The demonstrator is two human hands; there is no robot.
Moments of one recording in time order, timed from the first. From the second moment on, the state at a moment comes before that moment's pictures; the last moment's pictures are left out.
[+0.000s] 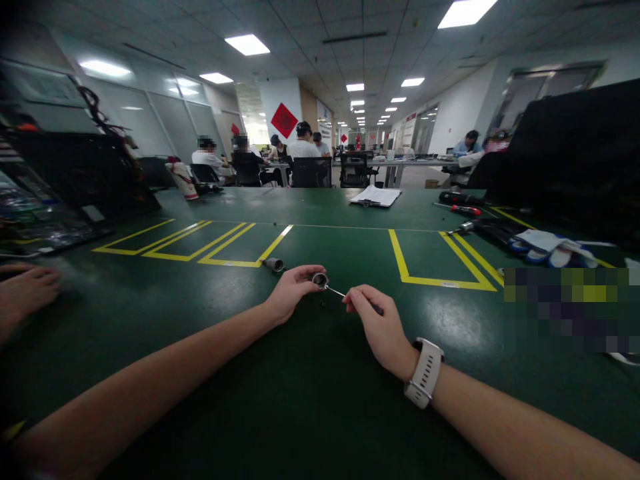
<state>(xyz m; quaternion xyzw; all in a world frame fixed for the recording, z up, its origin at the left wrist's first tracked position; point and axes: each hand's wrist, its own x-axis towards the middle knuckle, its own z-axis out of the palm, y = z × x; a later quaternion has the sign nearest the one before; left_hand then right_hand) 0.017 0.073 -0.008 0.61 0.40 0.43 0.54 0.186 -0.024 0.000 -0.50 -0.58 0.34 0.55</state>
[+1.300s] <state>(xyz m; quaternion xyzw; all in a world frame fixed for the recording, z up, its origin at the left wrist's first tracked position) 0.034 -0.002 0.043 0.52 0.40 0.37 0.65 0.194 -0.036 0.047 -0.44 -0.63 0.29 0.58</state>
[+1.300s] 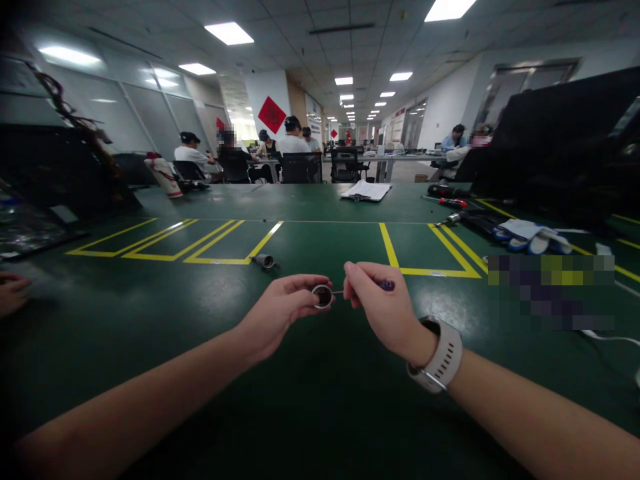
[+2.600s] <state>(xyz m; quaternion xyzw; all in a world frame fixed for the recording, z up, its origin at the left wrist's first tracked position) 0.013 -0.059 0.057 0.47 0.40 0.43 0.66 0.179 -0.085 0.075 -0.30 -0.80 0.13 0.50</state>
